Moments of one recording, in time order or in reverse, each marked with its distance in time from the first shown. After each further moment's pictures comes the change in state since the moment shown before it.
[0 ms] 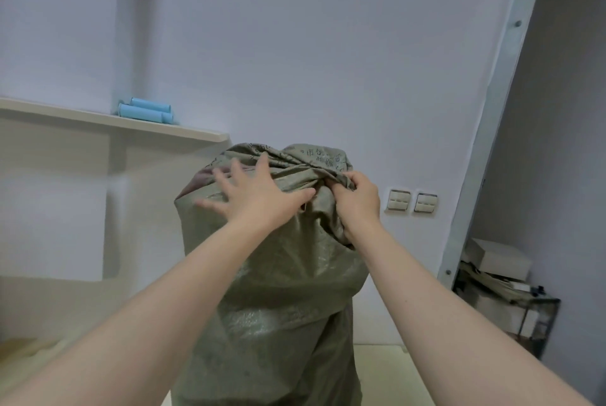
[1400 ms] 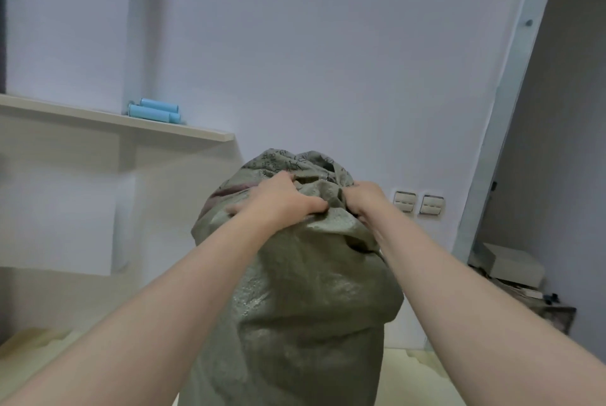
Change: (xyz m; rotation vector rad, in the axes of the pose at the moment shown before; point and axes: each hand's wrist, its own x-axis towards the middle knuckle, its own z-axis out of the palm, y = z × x) left_hand -0.020 0.021 -0.010 -0.196 -0.179 0.019; right_hand 0.023 -0.014 -0.020 -0.333 -0.307 0.283
